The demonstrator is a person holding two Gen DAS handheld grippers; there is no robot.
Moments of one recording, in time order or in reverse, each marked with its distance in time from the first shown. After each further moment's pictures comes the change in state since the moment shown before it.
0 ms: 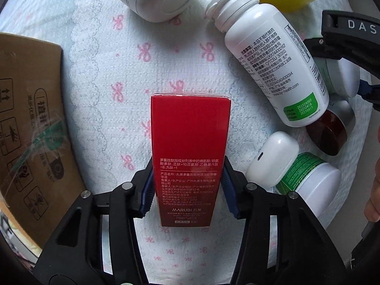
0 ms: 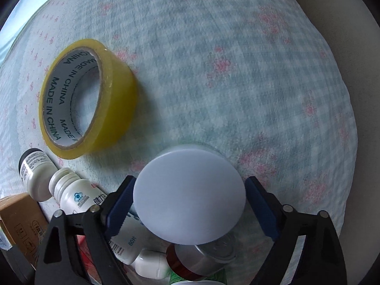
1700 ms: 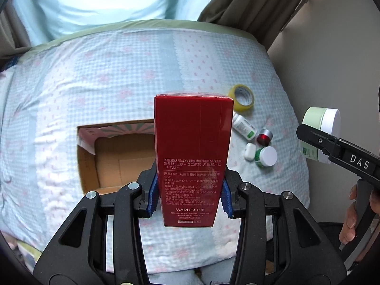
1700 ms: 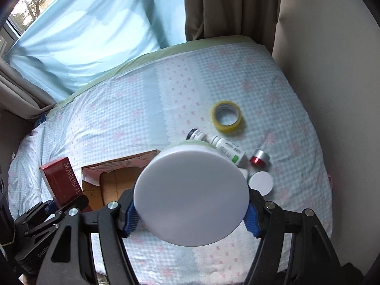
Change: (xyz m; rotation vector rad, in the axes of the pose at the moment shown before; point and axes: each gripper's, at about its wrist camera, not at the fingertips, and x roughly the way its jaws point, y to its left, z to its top) left arm -0.342 0.229 -0.142 0.144 -0.490 -0.153; right arm -0.308 0.160 -0.220 -0.067 -0.371 0.195
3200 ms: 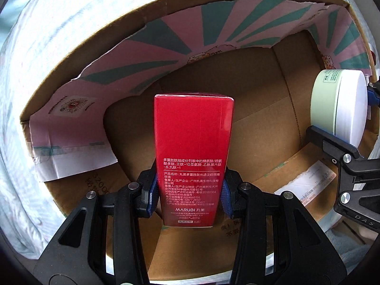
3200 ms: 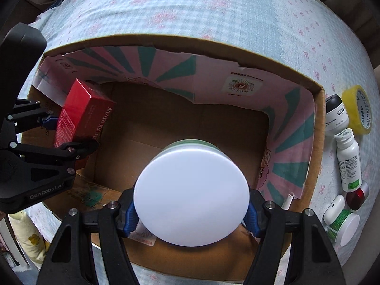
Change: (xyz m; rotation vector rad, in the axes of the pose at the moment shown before) left arm 0.278 0.150 -0.020 0.259 0.473 0.203; right arm 0.294 0.138 -0.063 -0.459 0.301 -0.001
